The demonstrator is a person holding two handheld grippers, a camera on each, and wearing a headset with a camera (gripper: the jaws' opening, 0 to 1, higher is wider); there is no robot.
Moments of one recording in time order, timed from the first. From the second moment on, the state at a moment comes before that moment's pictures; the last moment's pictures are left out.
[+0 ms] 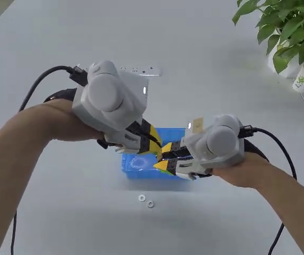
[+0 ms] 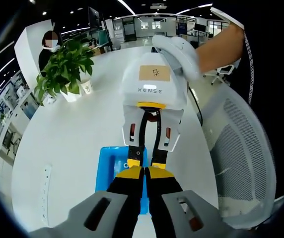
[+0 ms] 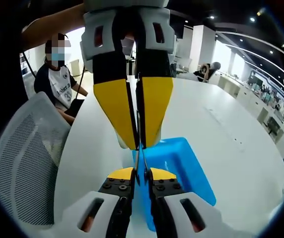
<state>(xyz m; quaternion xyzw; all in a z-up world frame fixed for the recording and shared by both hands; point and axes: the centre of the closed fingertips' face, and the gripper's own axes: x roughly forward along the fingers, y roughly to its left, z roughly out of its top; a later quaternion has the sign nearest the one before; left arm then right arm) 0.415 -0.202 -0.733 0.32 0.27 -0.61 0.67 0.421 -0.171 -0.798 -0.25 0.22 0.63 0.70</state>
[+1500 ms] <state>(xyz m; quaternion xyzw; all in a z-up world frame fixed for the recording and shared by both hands) 0.356 -0.190 -0.786 0.28 0.31 -0.61 0.67 0.356 -0.159 -0.849 -0.24 0.25 0.66 0.66</state>
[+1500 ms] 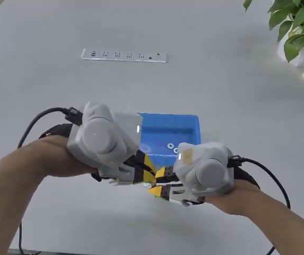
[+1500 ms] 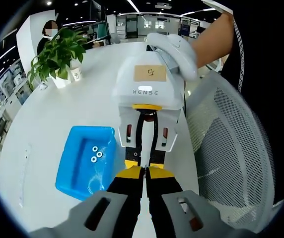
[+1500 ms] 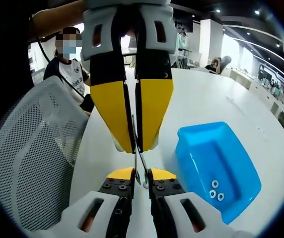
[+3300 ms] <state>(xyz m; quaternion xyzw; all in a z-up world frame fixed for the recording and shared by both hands) 0.364 -0.196 -0.795 0.27 0.31 -0.62 0.67 0.361 -0.160 -0.860 -0.22 0.27 0.66 0.67</state>
